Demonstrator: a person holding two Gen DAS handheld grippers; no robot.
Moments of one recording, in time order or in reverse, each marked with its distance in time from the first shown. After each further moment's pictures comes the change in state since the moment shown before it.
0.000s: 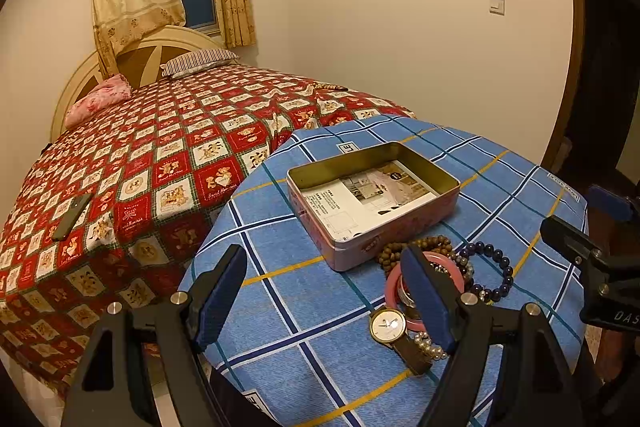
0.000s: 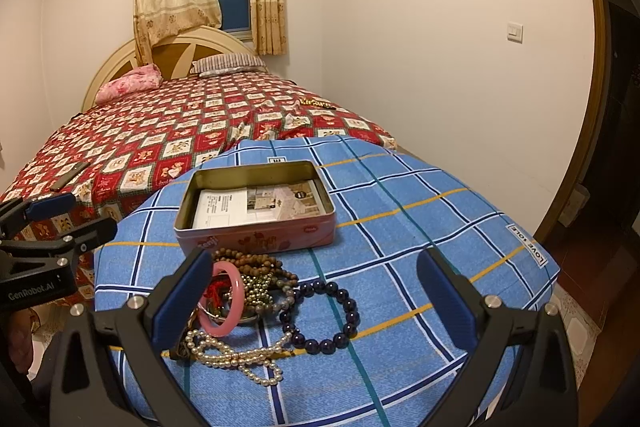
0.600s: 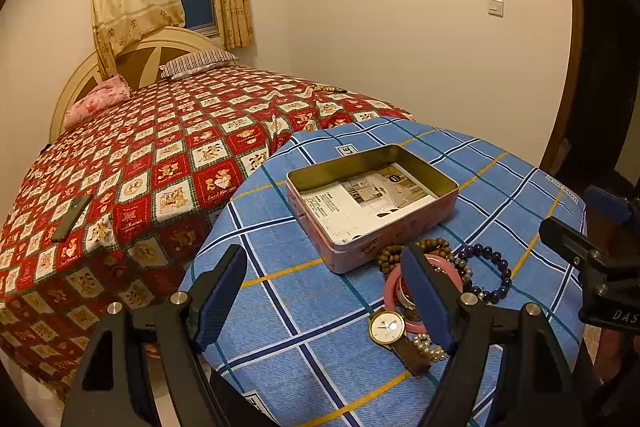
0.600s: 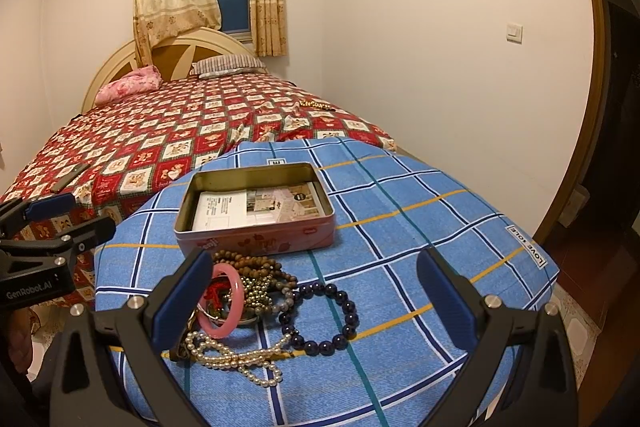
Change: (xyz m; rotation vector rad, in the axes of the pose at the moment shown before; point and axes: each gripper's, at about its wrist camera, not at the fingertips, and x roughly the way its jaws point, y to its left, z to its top) left arm 0.001 -0.004 0.002 -0.001 -0.002 -0.002; right arm -0.001 -0.001 0.001 0.001 -0.001 0.000
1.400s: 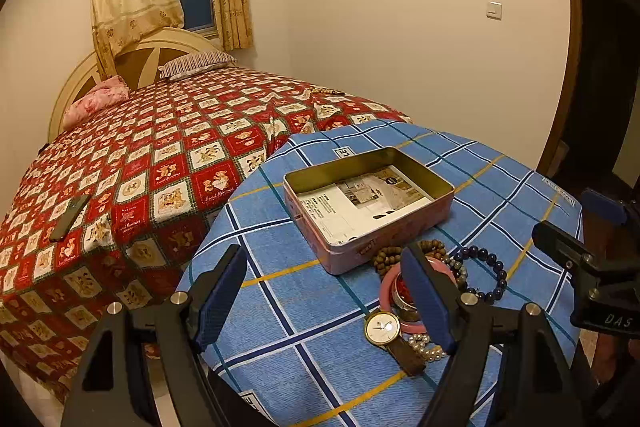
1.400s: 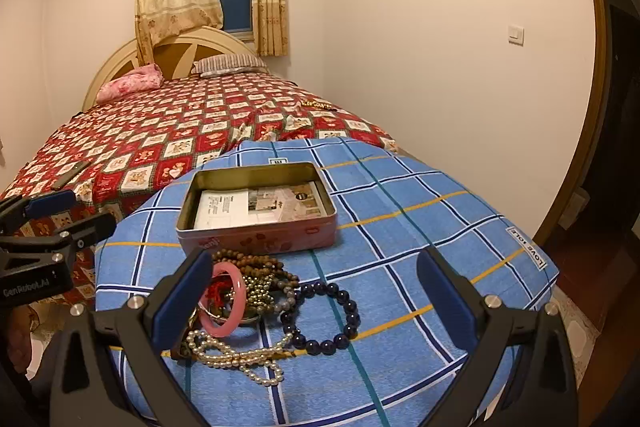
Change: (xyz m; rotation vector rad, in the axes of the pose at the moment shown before) left arm -0.001 -0.001 0.002 -0.003 -0.001 -0.005; right arm 0.000 0.002 0.000 -0.003 0.001 0.001
